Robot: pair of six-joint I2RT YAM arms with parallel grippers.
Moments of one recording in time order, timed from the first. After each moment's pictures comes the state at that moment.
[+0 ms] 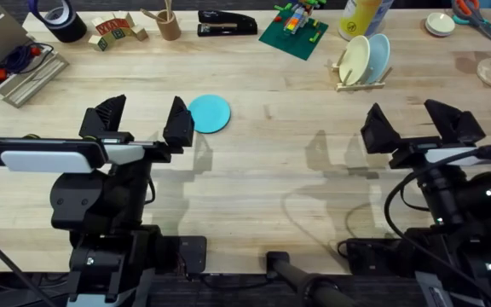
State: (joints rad) left arm 0.00 0.00 0.01 -0.02 0.01 0.00; right arm -0.01 0.00 0.01 -0.09 -0.04 -0.01
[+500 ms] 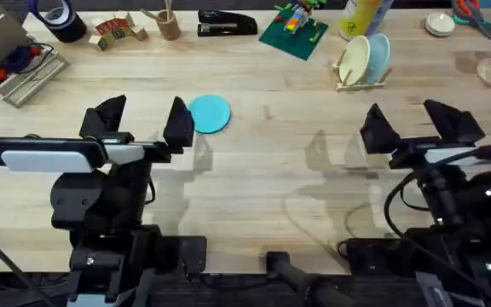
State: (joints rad) left arm 0.00 0.00 0.01 -0.02 0.01 0.00; right arm -0.01 0.00 0.01 -0.10 -0.04 -0.01
